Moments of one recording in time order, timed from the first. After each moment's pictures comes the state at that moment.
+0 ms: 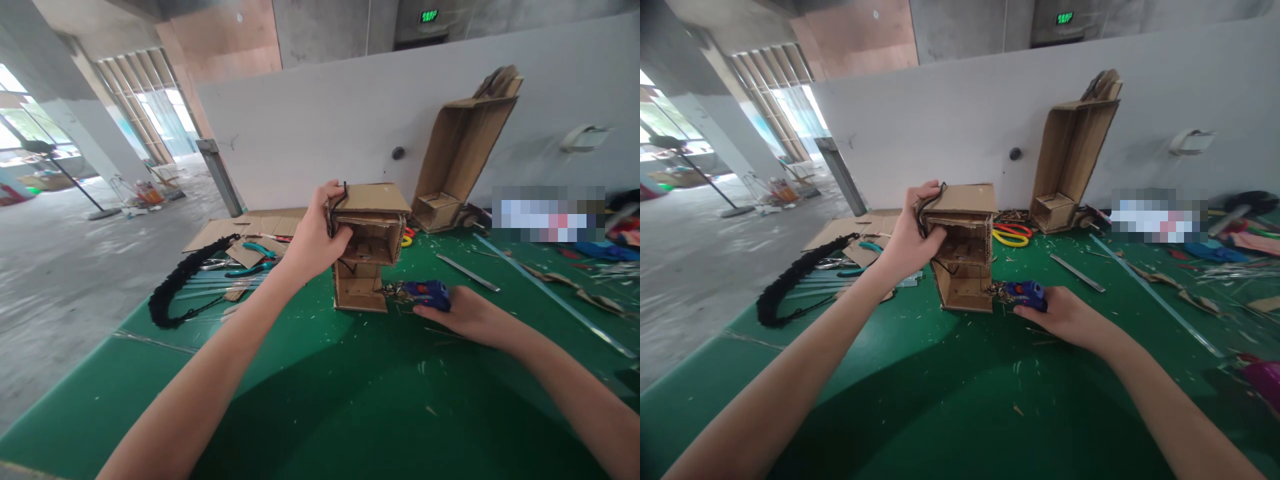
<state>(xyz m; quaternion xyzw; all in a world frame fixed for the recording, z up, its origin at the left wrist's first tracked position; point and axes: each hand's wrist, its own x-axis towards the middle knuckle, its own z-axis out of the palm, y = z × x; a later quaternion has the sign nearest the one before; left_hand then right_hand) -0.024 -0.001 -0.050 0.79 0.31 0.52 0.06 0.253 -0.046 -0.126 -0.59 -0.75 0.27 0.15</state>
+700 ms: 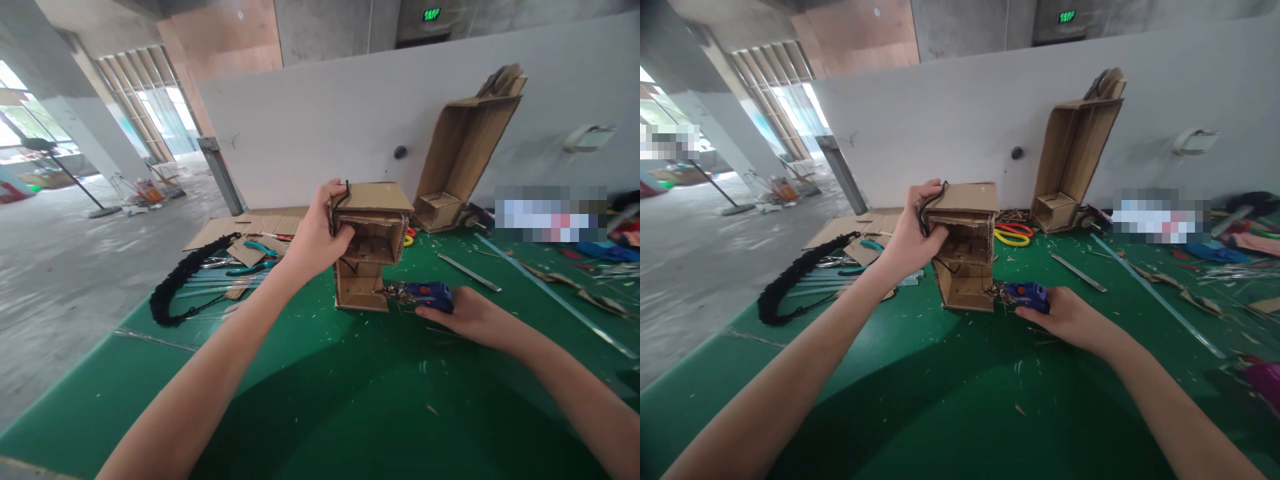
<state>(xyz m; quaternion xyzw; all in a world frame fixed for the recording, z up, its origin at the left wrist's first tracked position) -0.025 -0.001 -0.051 0.79 0.31 0.53 0.07 0.258 -0.046 -0.132 -0.56 -0.75 0.30 0.18</state>
